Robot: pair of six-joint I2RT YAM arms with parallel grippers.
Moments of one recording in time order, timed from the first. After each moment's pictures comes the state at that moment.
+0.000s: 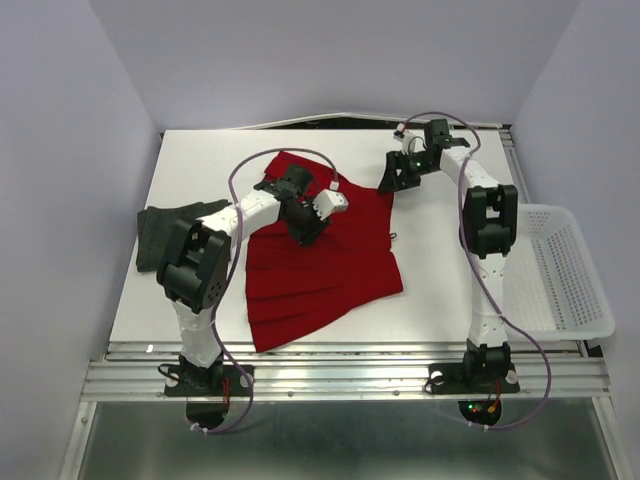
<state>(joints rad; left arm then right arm) -0.51 1.87 1.38 -0.61 0.32 0.53 0.08 2.42 2.11 -0.74 -0.75 -0.13</state>
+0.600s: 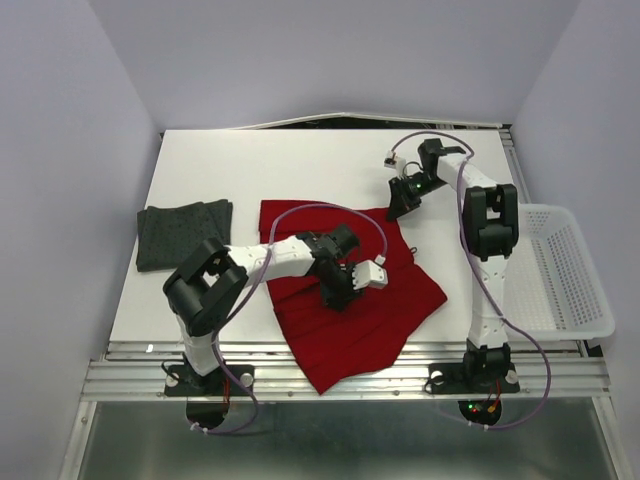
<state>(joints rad) -0.90 1.78 1.11 -0.55 0.40 0.53 0.11 2.40 1.98 -0.99 -0.79 -0.47</state>
